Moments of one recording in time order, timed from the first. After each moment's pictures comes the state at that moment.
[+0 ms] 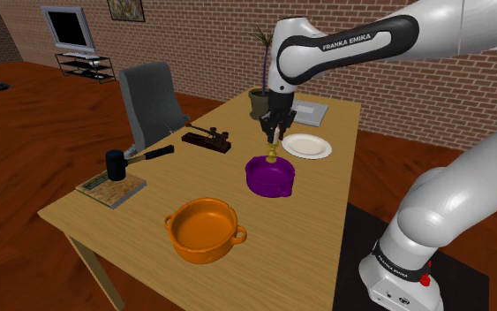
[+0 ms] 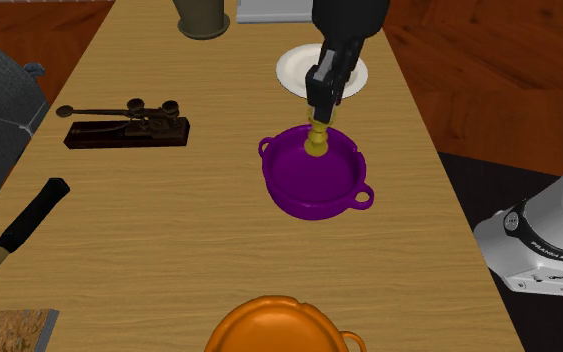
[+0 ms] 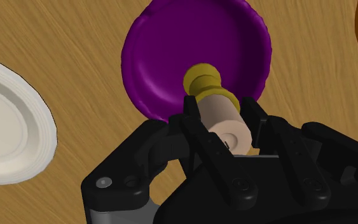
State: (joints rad) arm -0.06 -0.37 0.12 -2.27 0.05 1.93 0.25
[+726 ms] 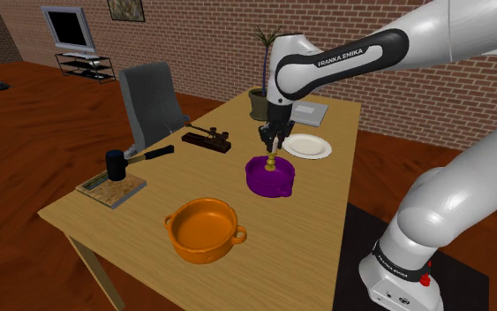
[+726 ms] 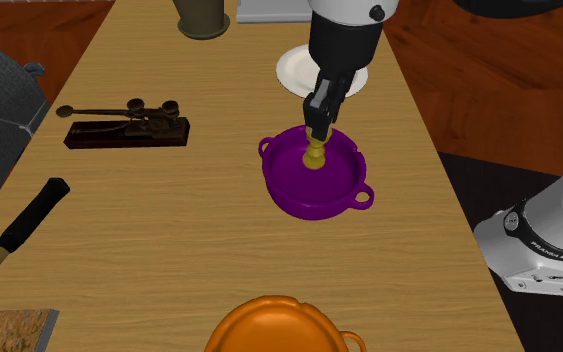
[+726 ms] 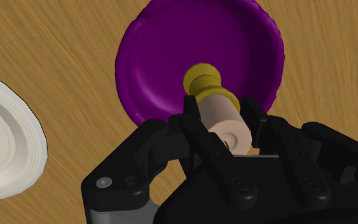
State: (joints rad) arm -0.06 -0.35 0.13 -2.35 0.06 2.03 0.25
